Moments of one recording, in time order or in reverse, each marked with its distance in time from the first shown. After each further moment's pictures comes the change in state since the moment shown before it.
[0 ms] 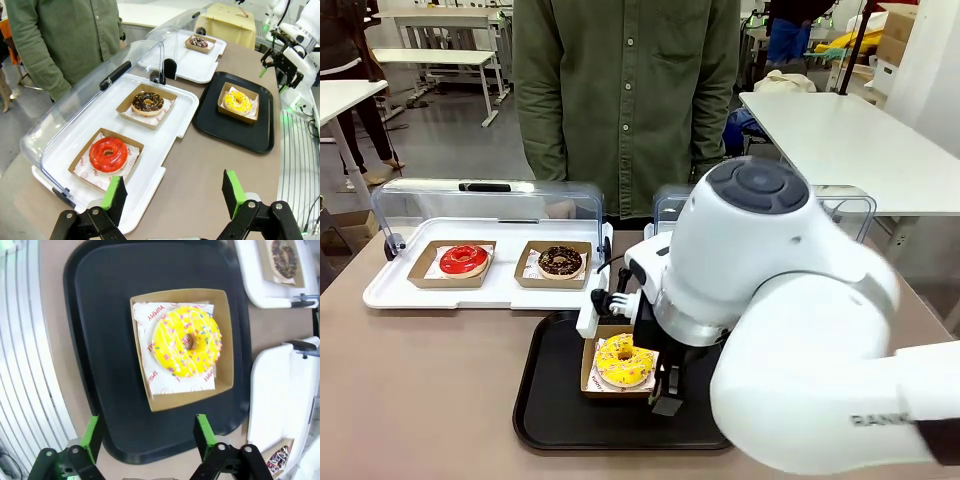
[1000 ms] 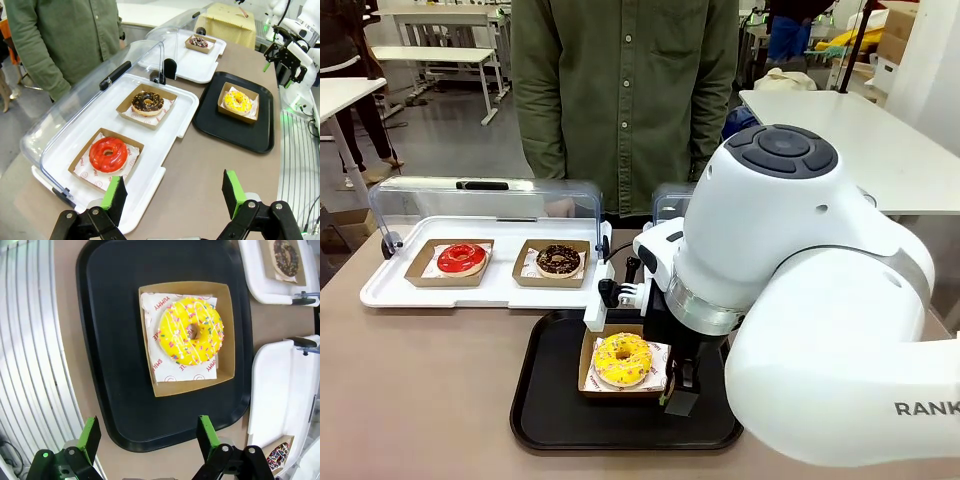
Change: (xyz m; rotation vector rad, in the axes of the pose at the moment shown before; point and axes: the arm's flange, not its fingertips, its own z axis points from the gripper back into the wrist) left arm 0.000 0.000 0.000 0.000 0.000 0.000; right arm -0.007 -0.001 0.014 0.028 0.014 0.024
